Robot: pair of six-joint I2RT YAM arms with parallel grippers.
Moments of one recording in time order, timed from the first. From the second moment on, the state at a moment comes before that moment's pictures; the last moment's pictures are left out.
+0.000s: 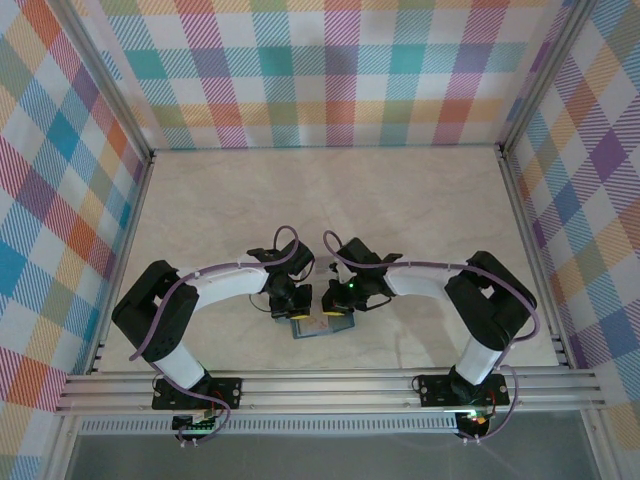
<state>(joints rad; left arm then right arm) -0.75 1.64 0.91 -0.66 0.28 -0.82 0.79 1.69 0.87 -0.31 -0.54 0.78</state>
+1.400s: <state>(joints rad) -0.76 1.65 0.94 -0.69 0.26 -0.79 0.78 1.64 0.94 -0.56 -0.40 0.68</state>
